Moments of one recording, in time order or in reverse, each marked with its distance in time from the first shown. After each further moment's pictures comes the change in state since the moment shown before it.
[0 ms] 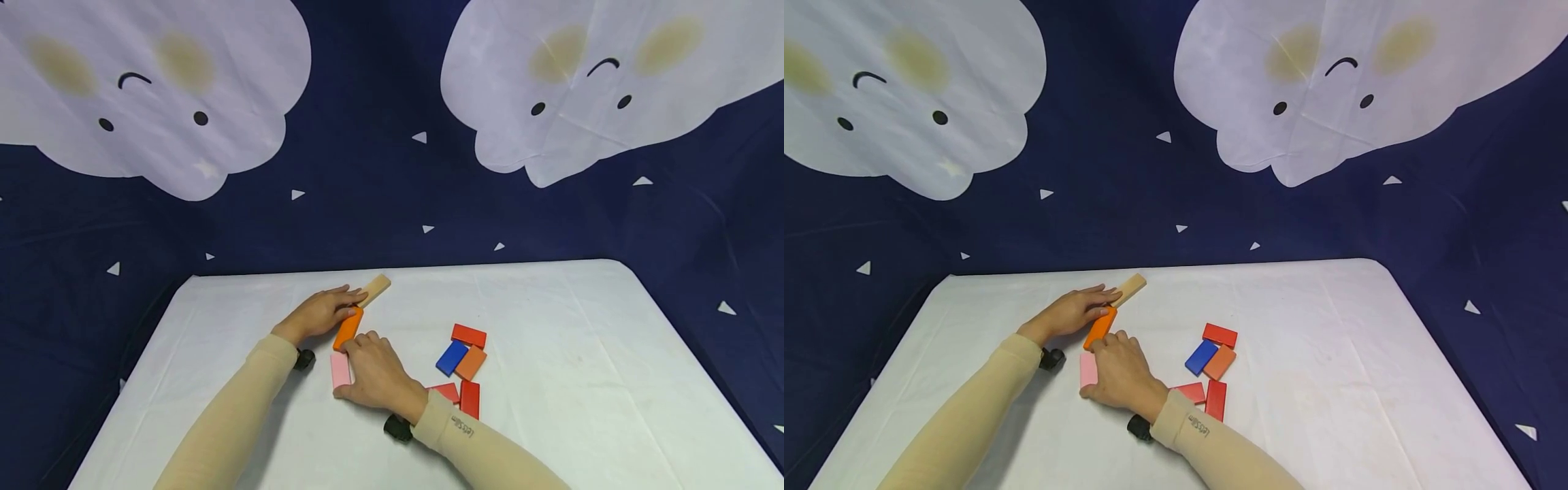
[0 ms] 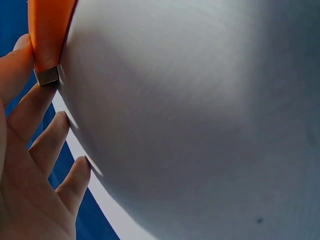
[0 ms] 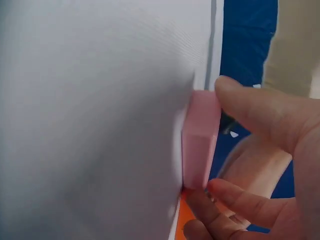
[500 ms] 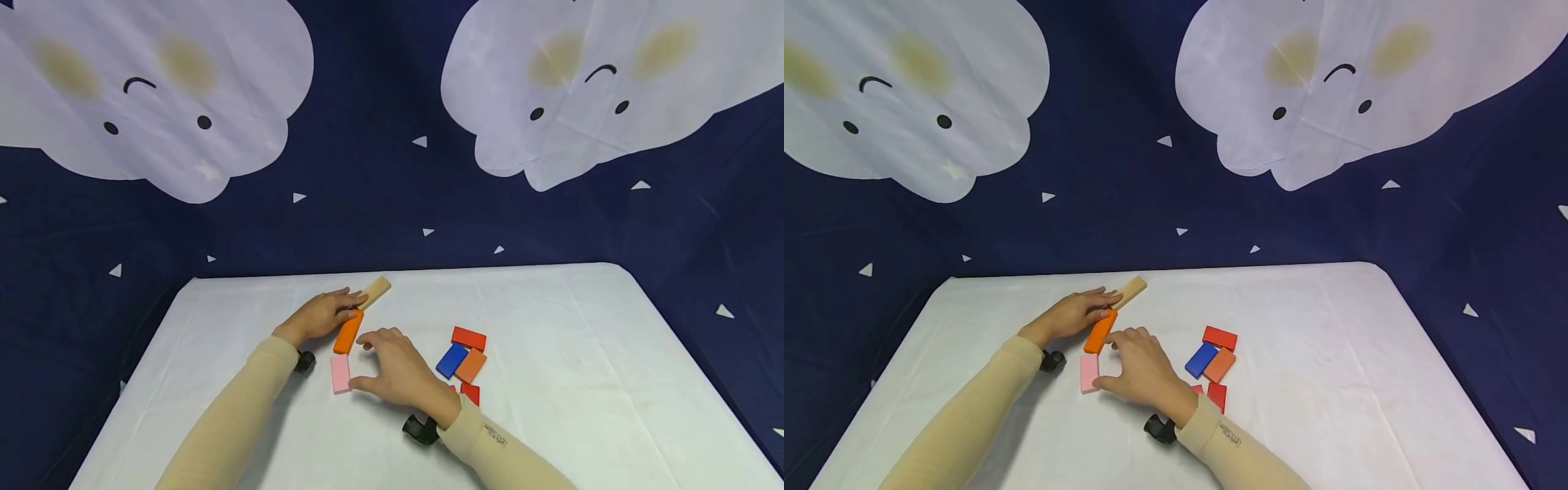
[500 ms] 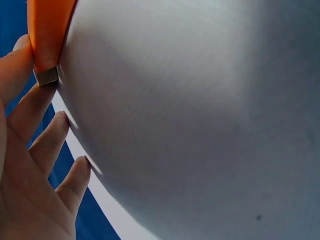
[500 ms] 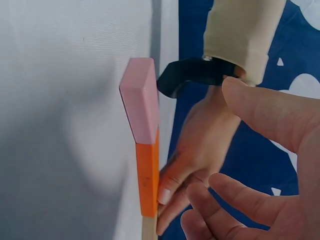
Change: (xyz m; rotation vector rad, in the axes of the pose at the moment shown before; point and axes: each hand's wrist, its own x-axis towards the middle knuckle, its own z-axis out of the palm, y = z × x) left_hand -0.001 0.001 0.000 0.008 -0.007 -0.014; right_hand -0.021 0.016 -0.031 0.214 0.052 0.029
